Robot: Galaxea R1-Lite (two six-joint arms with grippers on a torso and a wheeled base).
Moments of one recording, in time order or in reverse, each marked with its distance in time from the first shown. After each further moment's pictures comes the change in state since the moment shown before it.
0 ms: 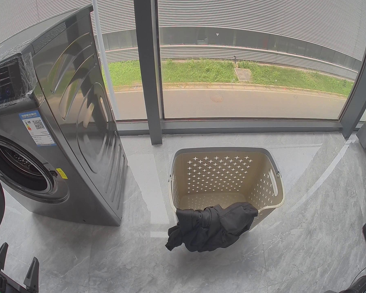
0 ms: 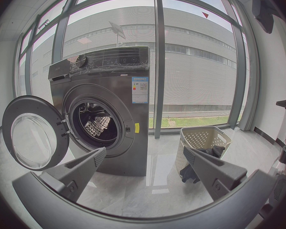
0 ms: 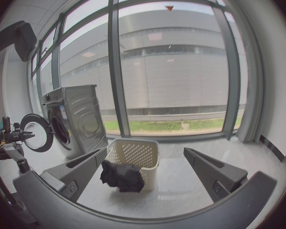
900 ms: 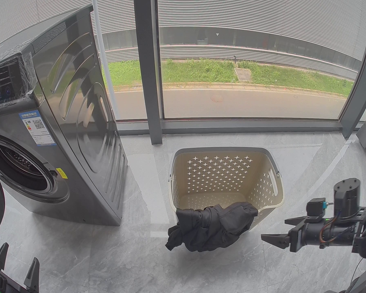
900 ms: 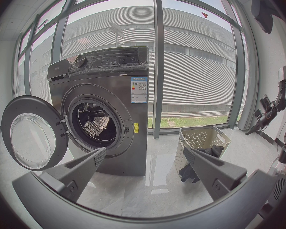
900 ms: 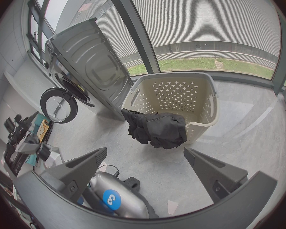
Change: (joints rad) left arm 0.000 0.000 0.000 0.000 -0.008 -0.001; right arm 0.369 1.313 0.010 -0.684 0.051 0.137
